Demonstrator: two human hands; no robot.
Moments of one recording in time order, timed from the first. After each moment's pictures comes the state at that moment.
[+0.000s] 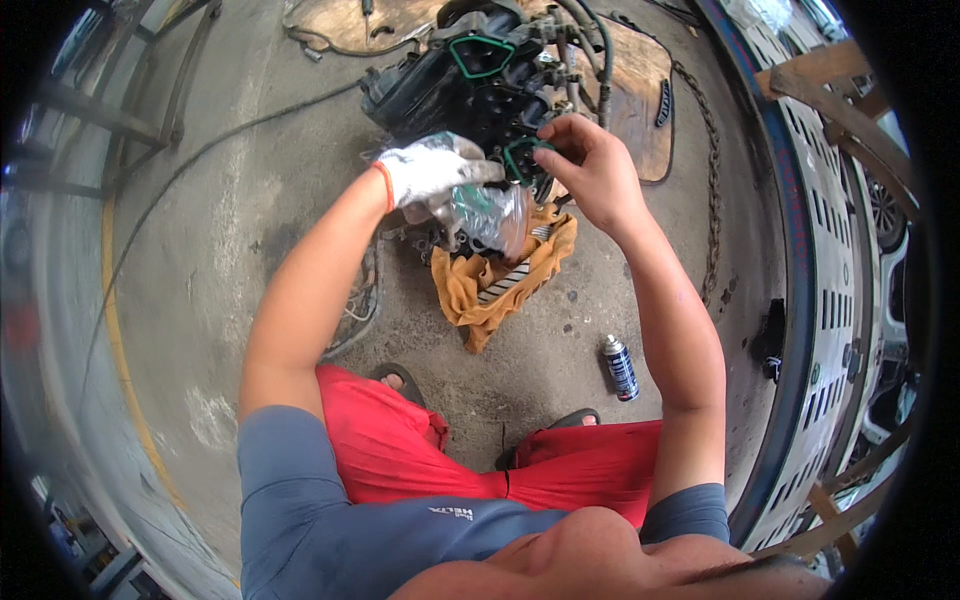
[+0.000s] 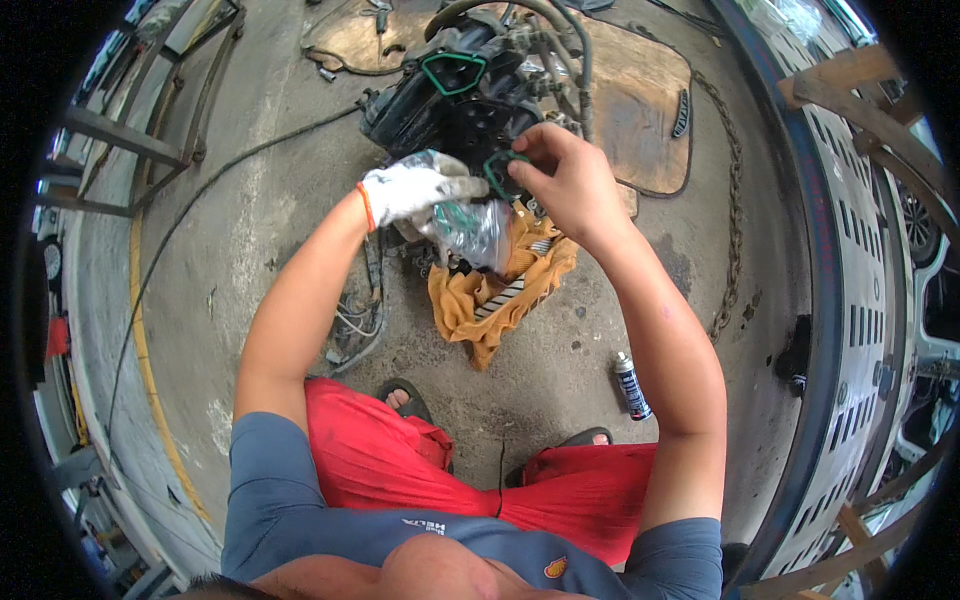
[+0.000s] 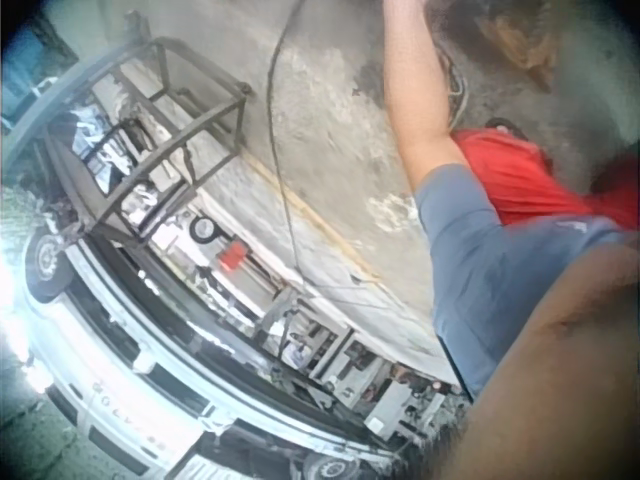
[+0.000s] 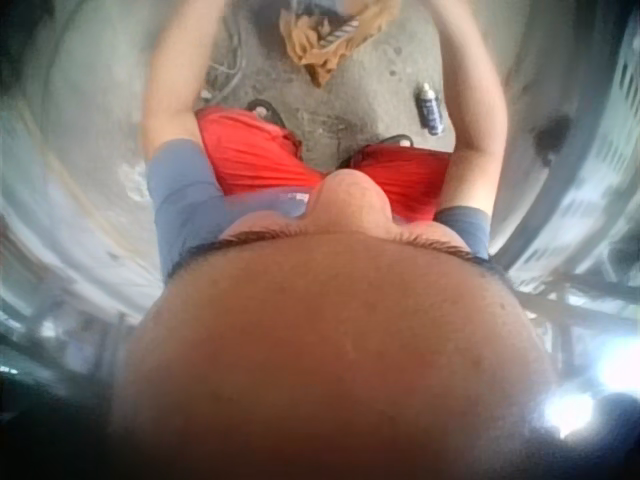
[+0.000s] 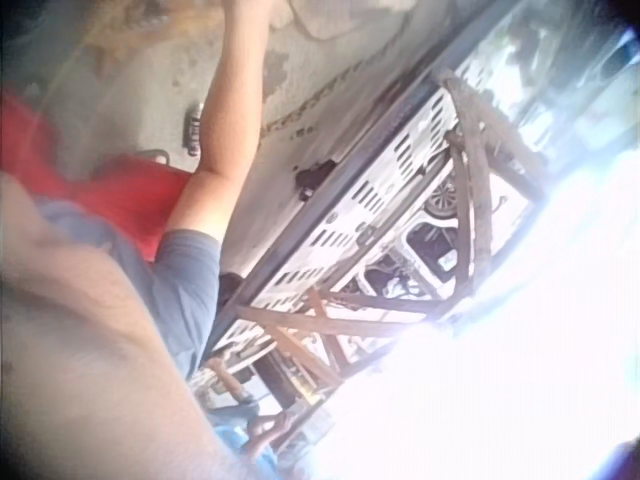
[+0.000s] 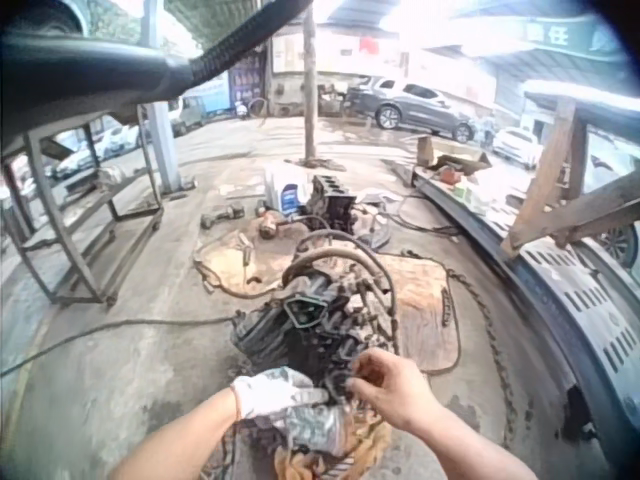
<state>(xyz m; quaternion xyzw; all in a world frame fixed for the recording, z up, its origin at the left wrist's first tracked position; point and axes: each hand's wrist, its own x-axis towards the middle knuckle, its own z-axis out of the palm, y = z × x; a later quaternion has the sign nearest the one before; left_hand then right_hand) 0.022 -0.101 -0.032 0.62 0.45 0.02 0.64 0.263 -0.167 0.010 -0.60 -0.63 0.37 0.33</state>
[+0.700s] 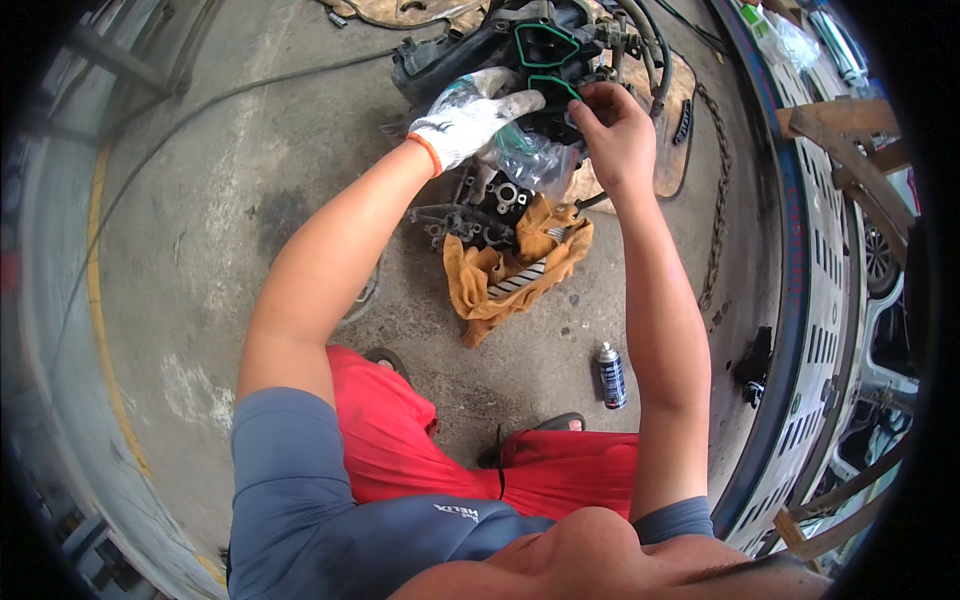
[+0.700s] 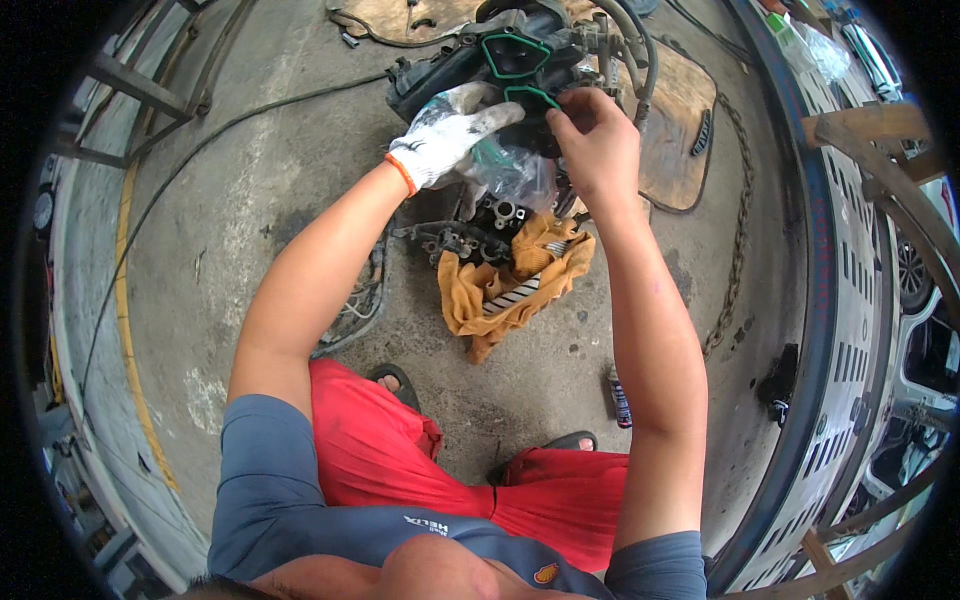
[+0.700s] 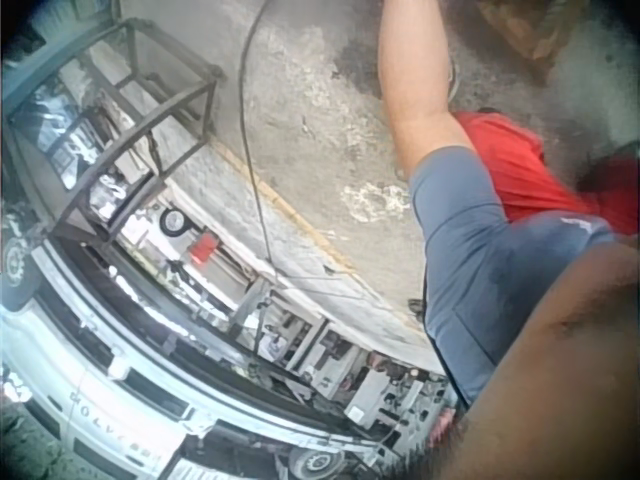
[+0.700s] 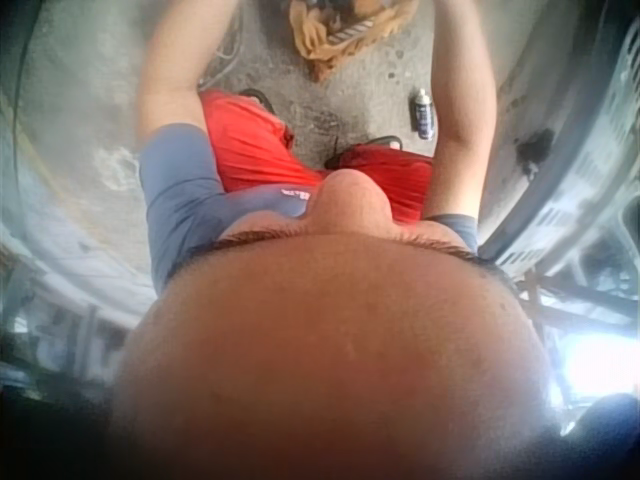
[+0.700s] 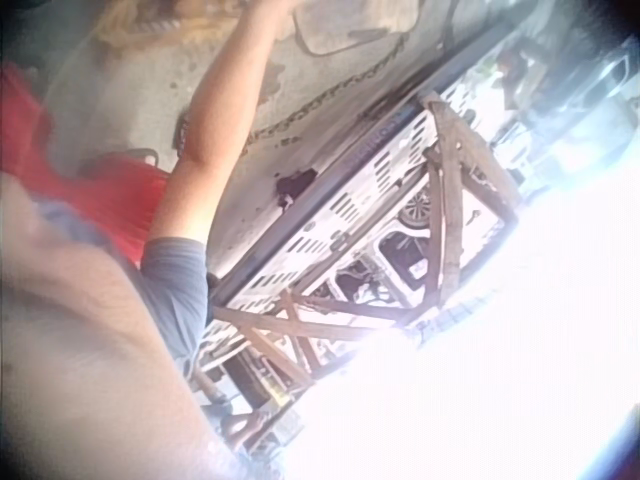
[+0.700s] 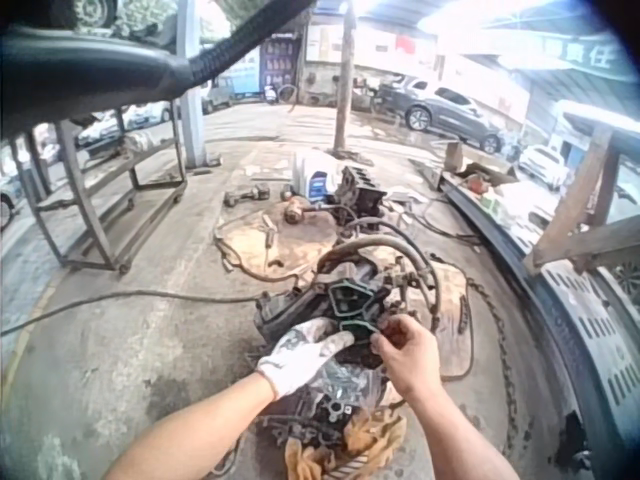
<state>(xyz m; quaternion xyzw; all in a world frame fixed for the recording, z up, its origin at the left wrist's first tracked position) 0.032 -0.092 -0.036 0.58 0.47 0.35 0.57 0.238 -0.117 -0.020 -0.63 -0.61 0.24 0.42</state>
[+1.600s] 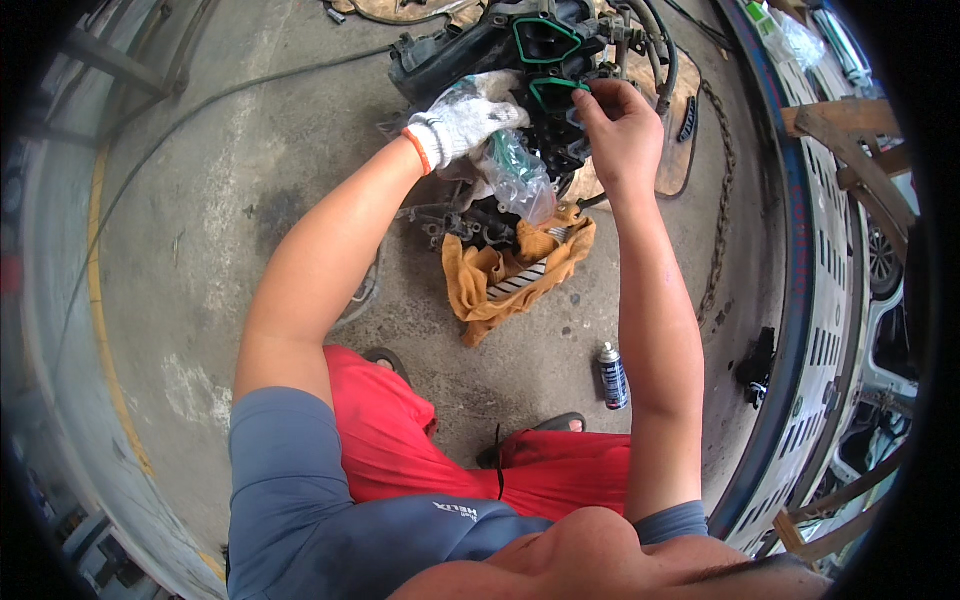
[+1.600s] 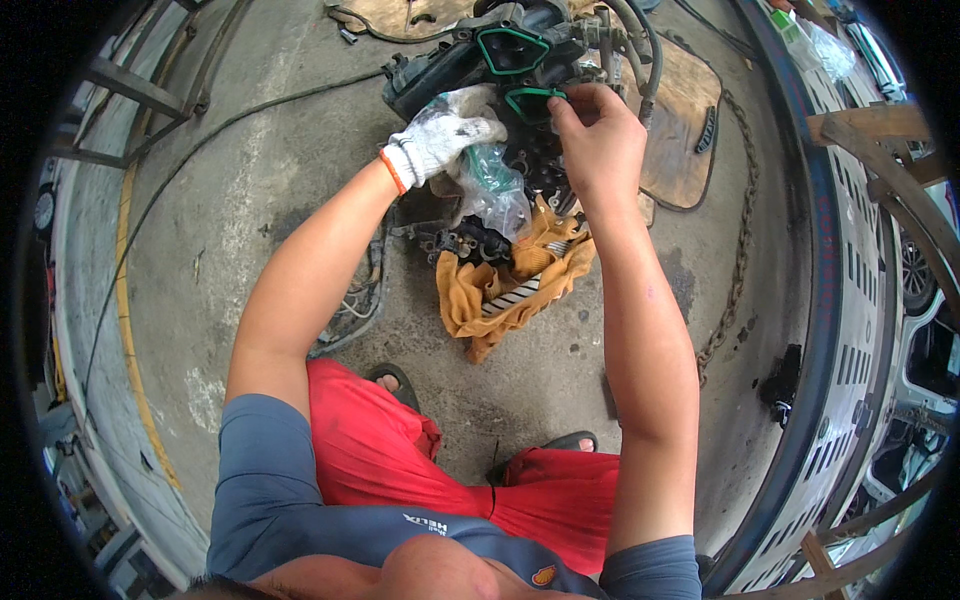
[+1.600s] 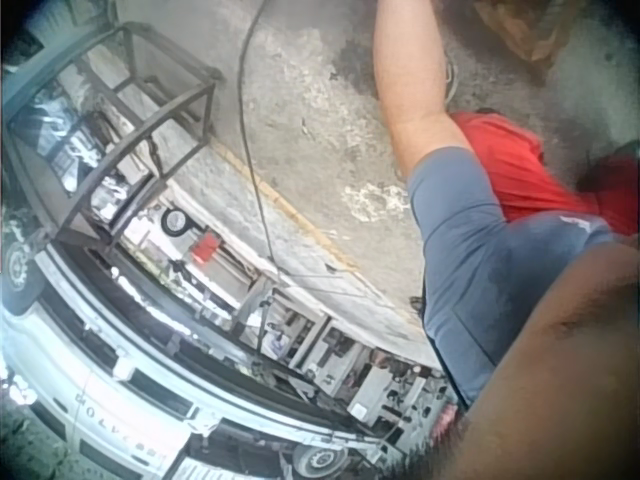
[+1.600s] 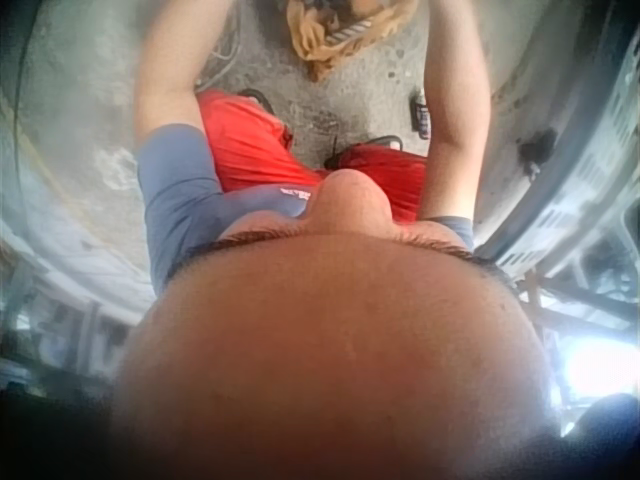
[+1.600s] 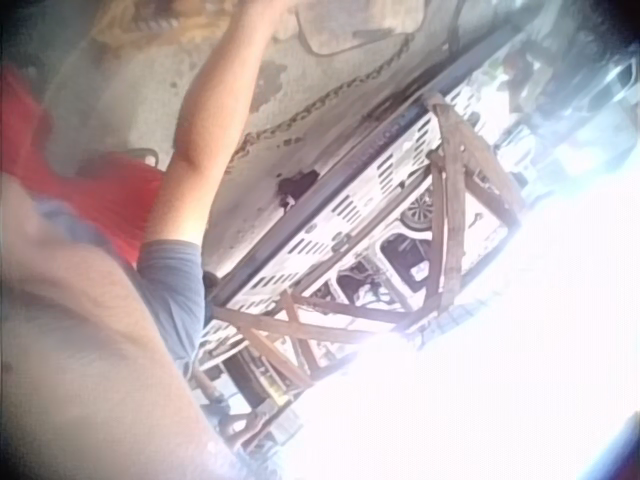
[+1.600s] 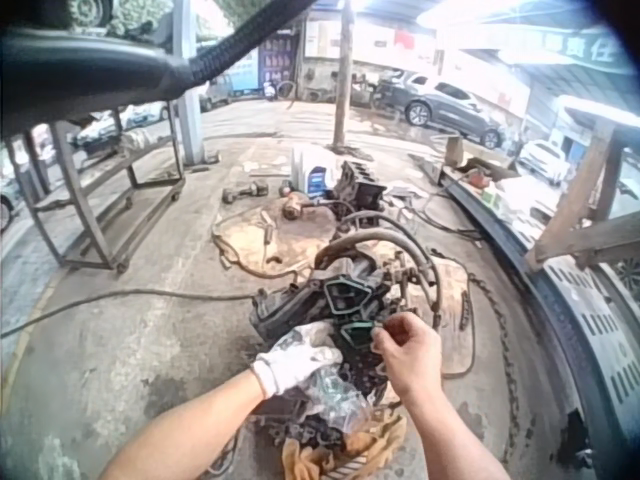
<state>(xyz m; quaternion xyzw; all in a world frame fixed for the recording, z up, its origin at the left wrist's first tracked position) 0.023 -0.076 -0.073 0.67 0.40 0.34 0.52 0.233 -0.117 -0.020 -0.65 -0.58 0.22 0.44</state>
